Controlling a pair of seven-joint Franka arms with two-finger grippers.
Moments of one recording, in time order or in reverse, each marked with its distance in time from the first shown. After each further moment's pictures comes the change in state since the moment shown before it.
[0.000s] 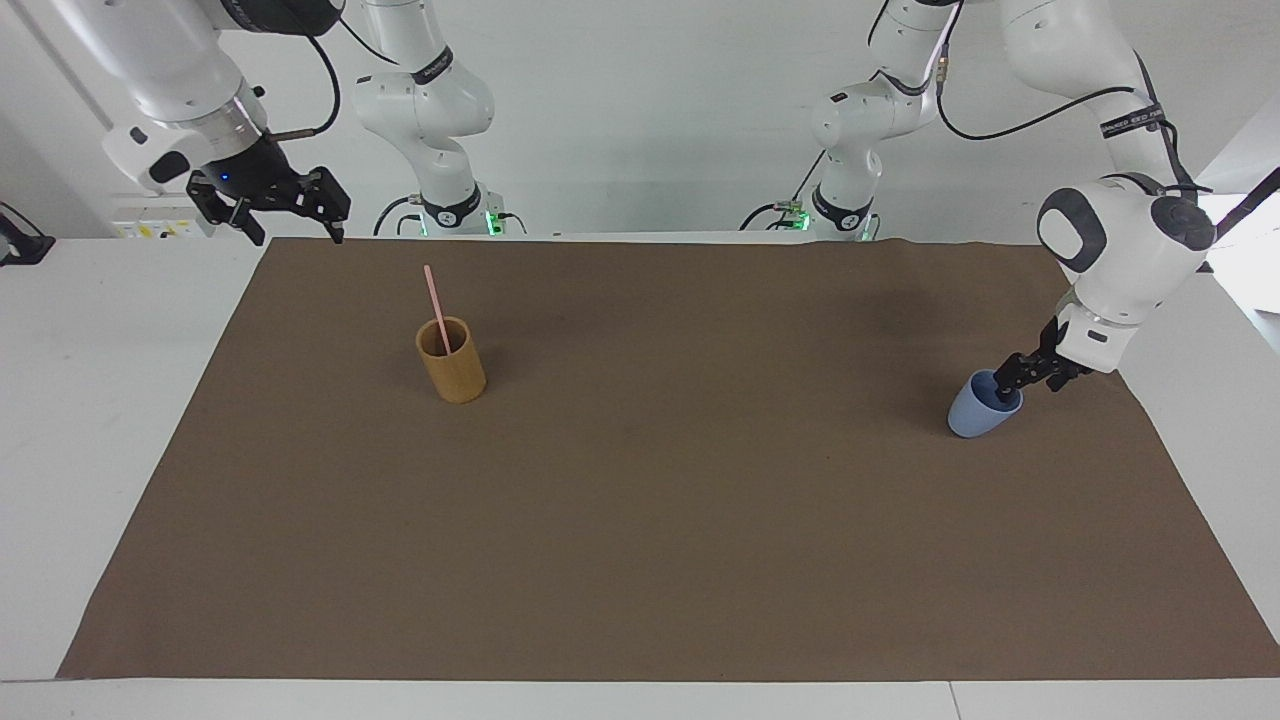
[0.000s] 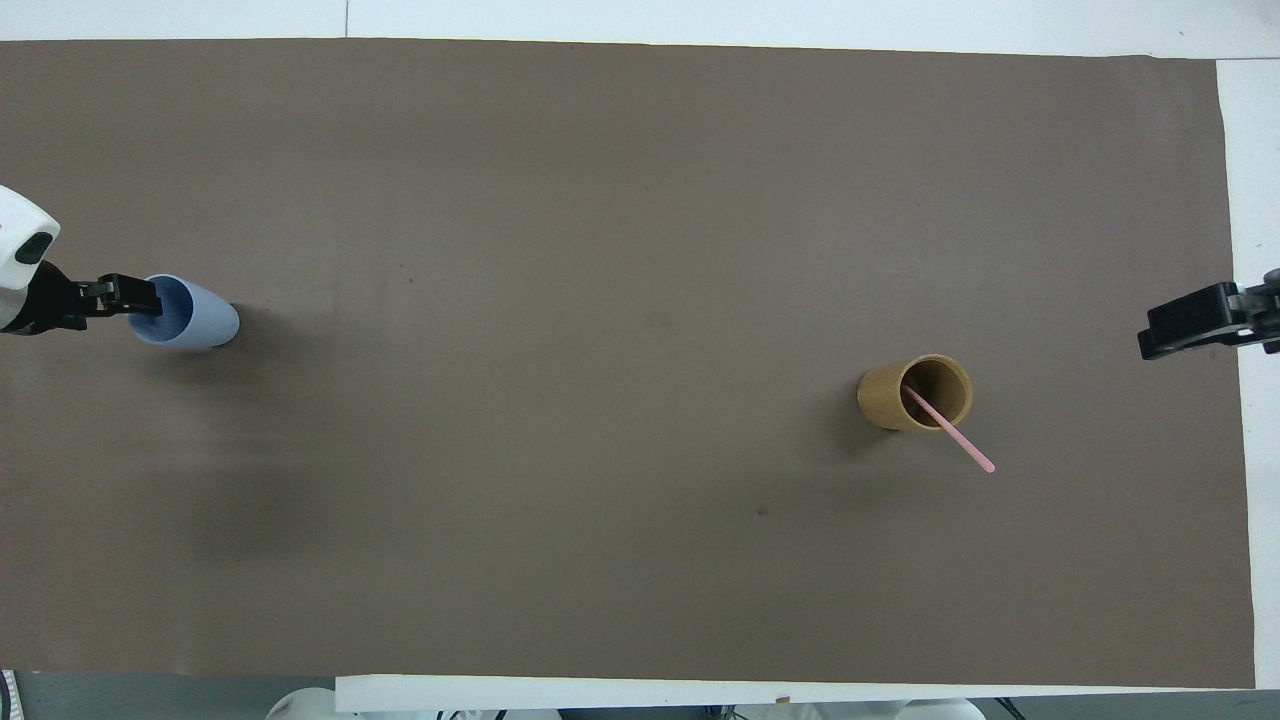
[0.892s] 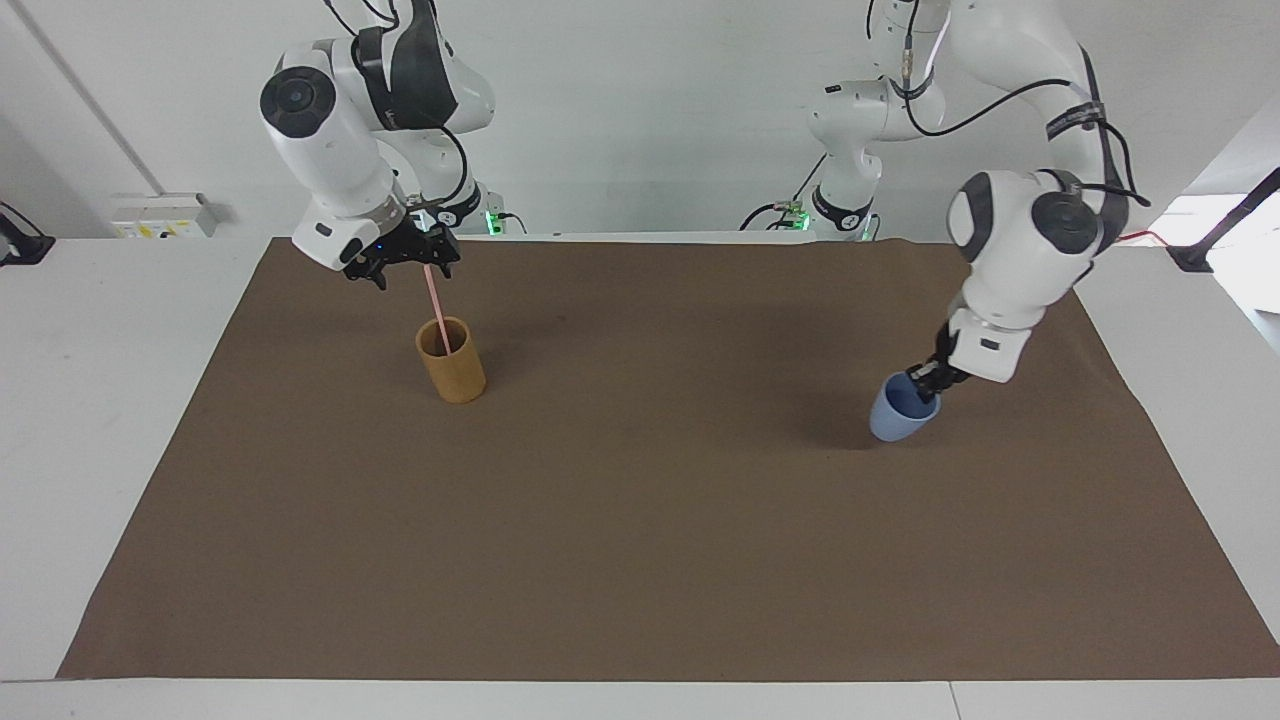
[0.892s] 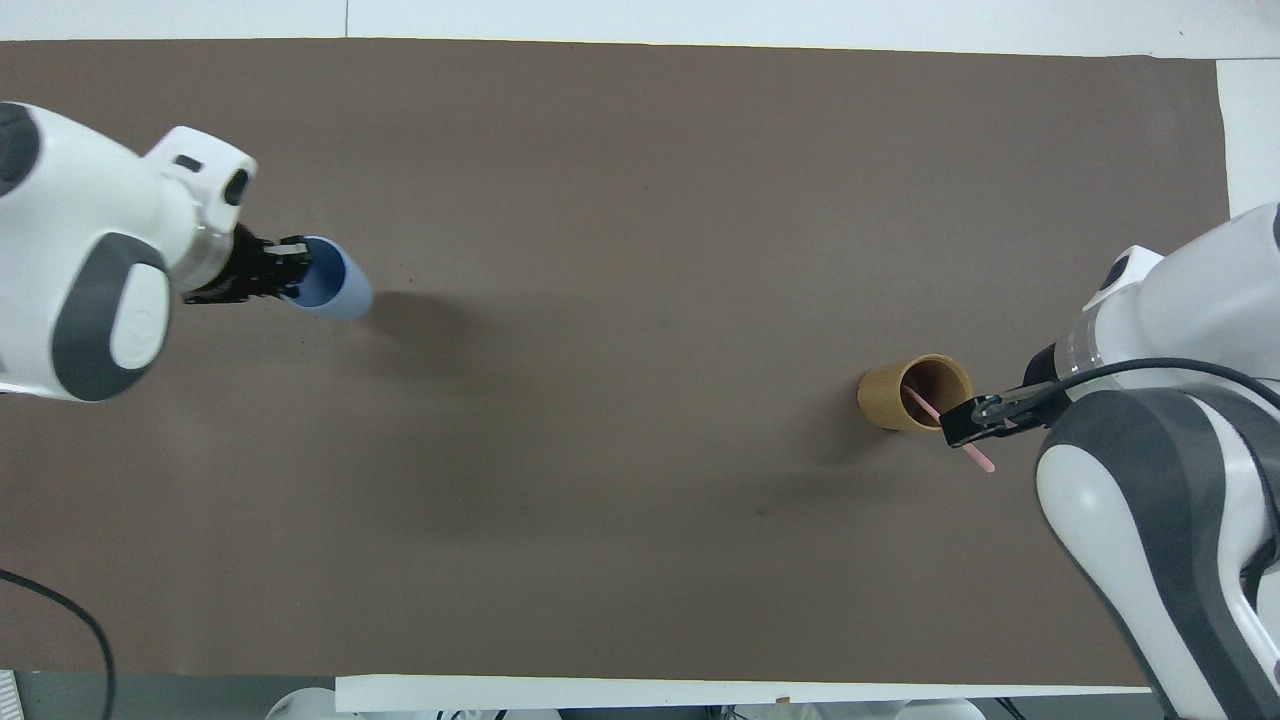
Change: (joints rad) left arm -0.494 0.015 -0.025 0.160 0.000 -0.206 -0.674; right arm 0.144 -0.099 0.002 -0.479 0.066 0.286 -0.008
